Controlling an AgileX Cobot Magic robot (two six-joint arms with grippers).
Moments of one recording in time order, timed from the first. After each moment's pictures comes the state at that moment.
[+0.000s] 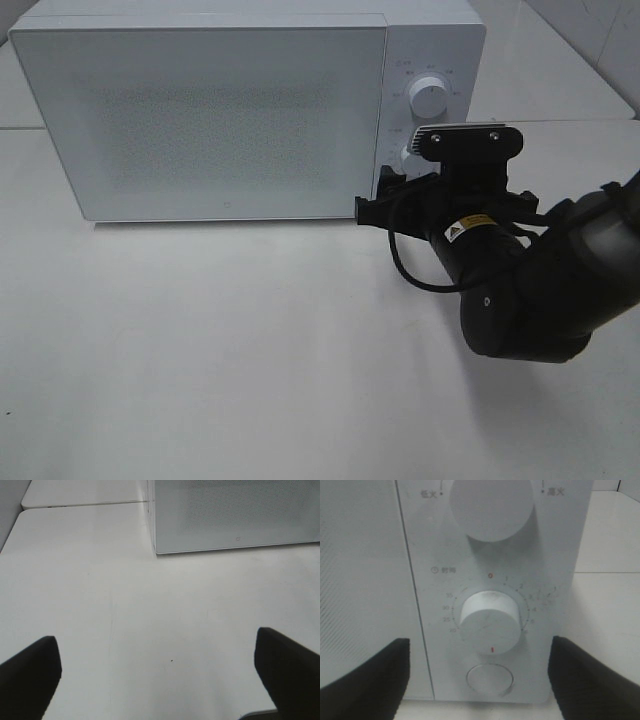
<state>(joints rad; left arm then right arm) 0.03 0.00 -0.50 -0.16 1.05 0.14 0.66 2.00 -0.65 0.66 -1.21 -0.18</state>
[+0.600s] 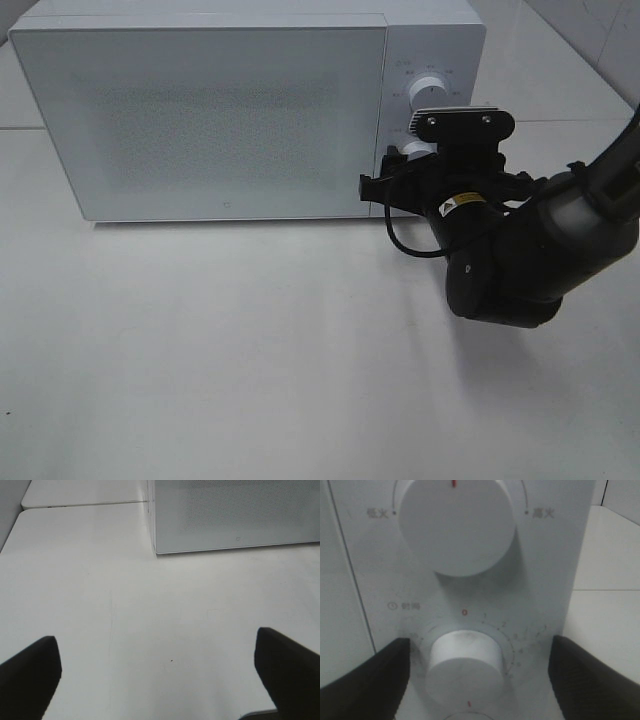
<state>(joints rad) 0.03 0.00 -0.50 -0.16 1.05 0.14 0.59 2.08 -0.76 0.63 -1.21 -0.22</state>
